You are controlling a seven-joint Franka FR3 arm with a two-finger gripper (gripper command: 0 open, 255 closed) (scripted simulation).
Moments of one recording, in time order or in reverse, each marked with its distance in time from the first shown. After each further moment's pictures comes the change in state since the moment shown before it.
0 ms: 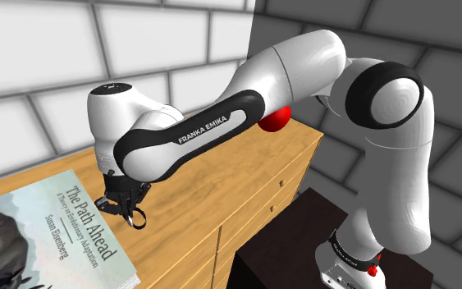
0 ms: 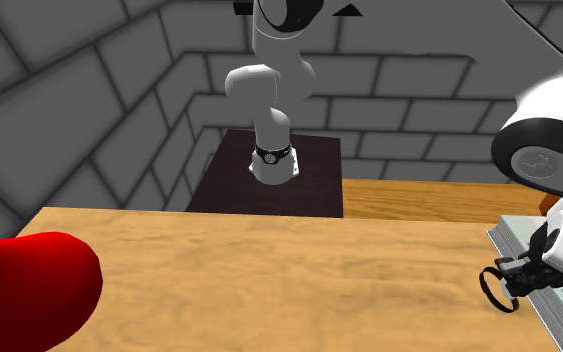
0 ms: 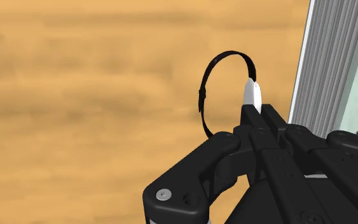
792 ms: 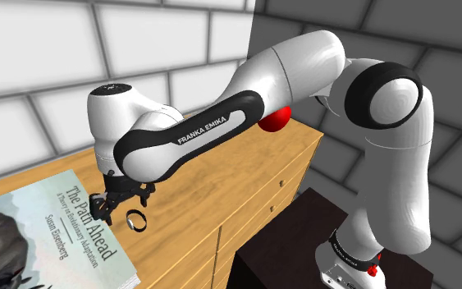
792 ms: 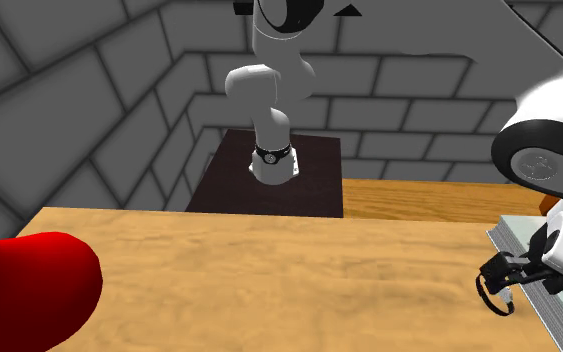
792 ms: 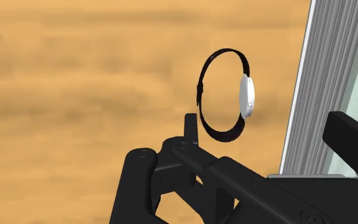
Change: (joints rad) arm 0.001 0.004 -0.001 0.002 -0.002 0.002 0.000
